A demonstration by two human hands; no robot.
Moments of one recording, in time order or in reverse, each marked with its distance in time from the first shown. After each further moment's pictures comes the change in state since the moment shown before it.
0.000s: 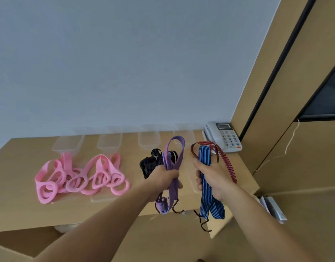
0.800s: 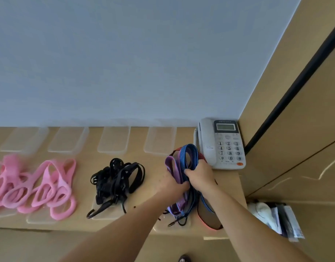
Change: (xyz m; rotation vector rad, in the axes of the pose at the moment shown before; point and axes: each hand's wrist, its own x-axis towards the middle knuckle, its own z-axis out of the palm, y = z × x) left_hand 0.235 -0.006 0.149 0.560 0.345 -0.274; right_hand 0.253 -0.003 -0.112 -0.714 0.010 -0.027
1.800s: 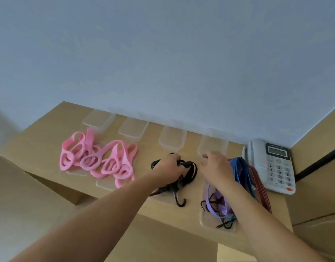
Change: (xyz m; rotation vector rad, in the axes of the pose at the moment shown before) left_hand -0.042 -0.098 -0.171 0.019 0.059 0.171; right_hand -0.067 -0.109 0.070 -0.524 0.045 -0.523
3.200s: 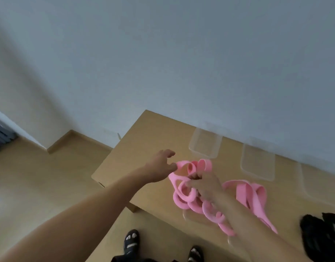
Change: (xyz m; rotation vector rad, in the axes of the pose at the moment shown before) left_hand 0.026 -0.390 -0.351 -0.073 0.056 -0.118; right_hand 0.100 -0.430 0.252 0.624 -0.510 0.238
